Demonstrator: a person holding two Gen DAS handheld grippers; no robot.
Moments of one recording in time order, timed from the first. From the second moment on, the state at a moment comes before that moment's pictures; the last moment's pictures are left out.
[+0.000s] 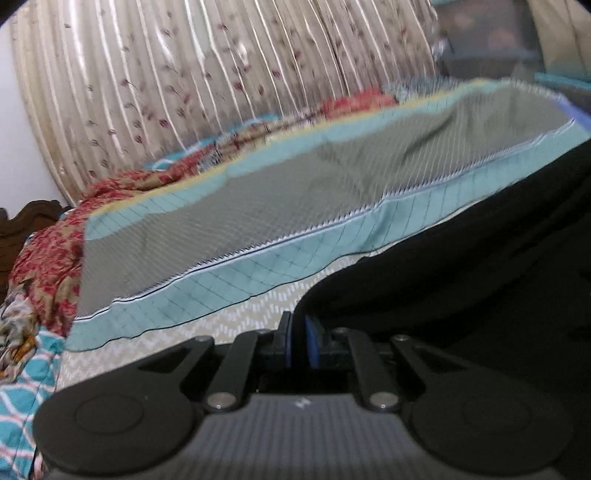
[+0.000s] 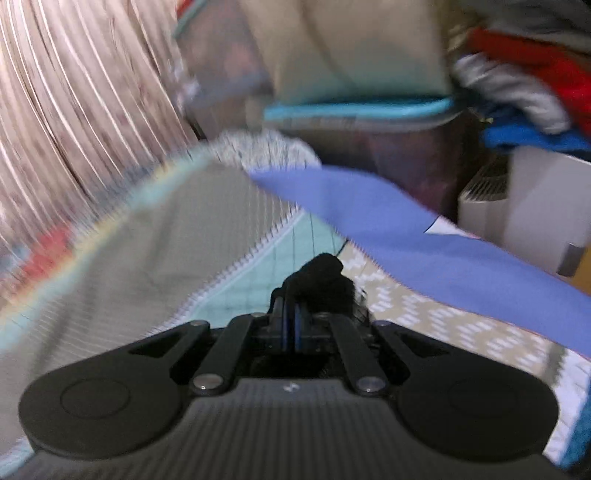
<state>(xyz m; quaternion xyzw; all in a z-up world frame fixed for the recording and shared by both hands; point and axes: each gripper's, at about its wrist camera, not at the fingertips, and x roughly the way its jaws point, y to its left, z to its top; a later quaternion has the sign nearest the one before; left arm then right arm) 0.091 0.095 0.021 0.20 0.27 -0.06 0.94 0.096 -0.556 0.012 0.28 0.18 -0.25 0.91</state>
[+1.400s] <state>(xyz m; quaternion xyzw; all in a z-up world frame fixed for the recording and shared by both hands) 0.004 0.090 -0.040 0.00 0.49 -0.05 0.87 -0.034 -0.306 -0.090 0.21 0.40 0.02 0.89</state>
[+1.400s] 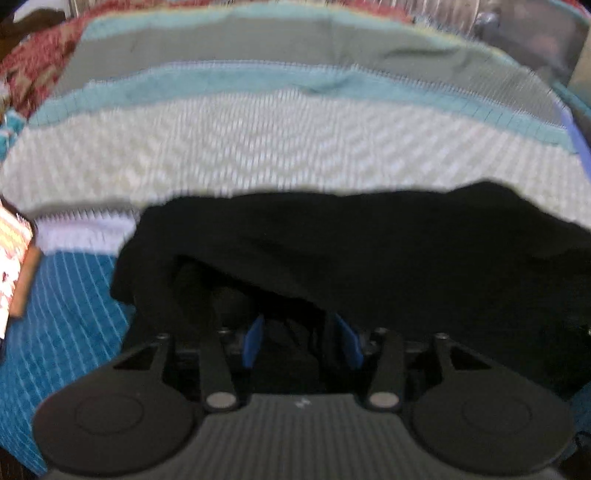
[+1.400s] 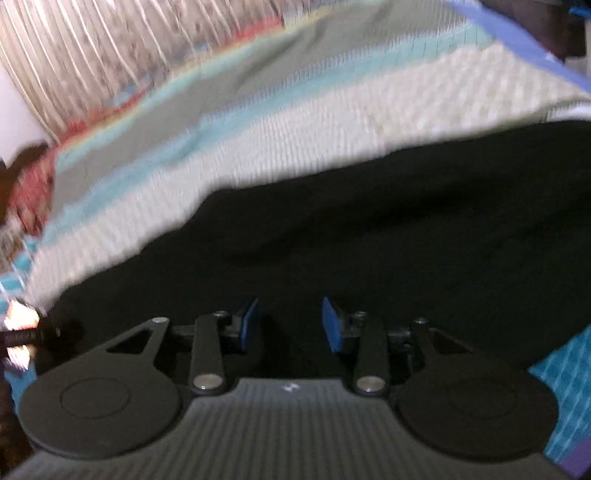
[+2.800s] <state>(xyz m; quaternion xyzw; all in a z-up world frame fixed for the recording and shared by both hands) -0.004 0.088 -0.045 0.03 0.49 -0.07 0.87 -0.080 -0.222 -0.091 0.11 0.42 0.18 0.88</state>
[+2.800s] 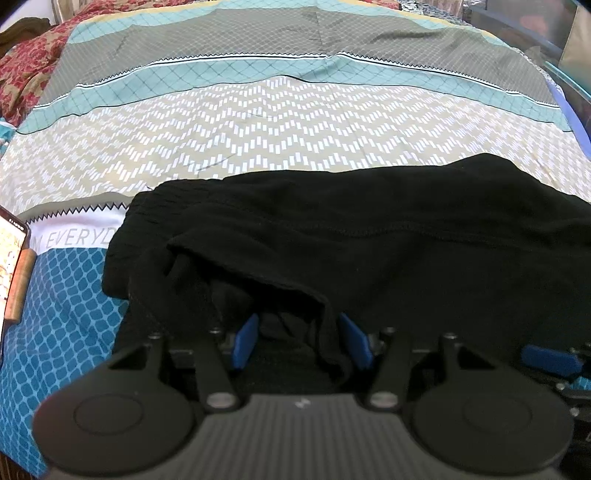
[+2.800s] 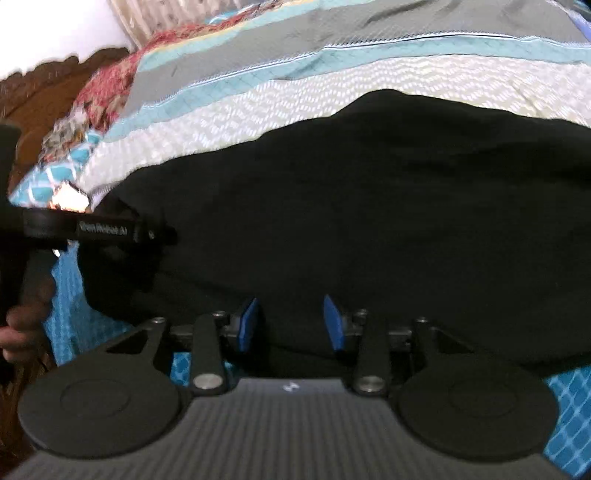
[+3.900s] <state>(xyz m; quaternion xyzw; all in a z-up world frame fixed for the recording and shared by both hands) -0.021 0.137 -0.008 -0.01 0.44 -0.05 0.90 -0.061 -0.146 -0.085 0.02 0.42 0.27 0.86</state>
